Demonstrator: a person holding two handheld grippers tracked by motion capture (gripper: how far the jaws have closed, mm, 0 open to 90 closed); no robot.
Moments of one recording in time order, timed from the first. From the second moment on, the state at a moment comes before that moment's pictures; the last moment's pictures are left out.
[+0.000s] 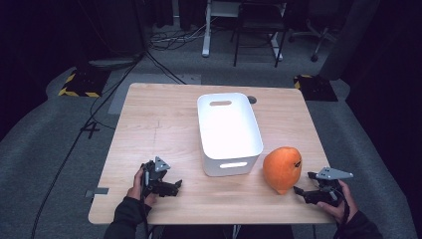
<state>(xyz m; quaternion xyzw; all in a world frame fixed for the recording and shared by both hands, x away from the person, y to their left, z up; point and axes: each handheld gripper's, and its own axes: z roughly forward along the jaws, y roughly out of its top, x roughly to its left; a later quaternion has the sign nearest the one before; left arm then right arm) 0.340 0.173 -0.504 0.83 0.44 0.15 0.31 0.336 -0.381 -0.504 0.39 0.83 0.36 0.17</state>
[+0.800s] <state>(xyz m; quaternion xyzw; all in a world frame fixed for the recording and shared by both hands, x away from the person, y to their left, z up) 0.326 0.174 -0.504 0.86 0.38 0.13 0.32 0.322 -0.379 -0.477 0.35 0.83 0.40 0.18</state>
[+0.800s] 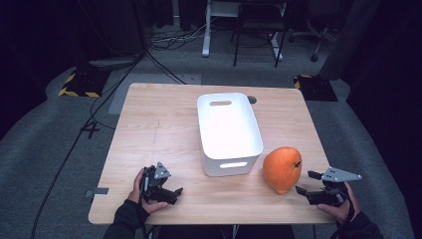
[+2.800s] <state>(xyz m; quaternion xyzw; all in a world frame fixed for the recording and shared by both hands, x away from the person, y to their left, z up) 0.322 0.174 -0.503 0.85 0.39 0.14 0.32 0.362 -0.308 -0.410 0.36 0.81 0.41 0.22</state>
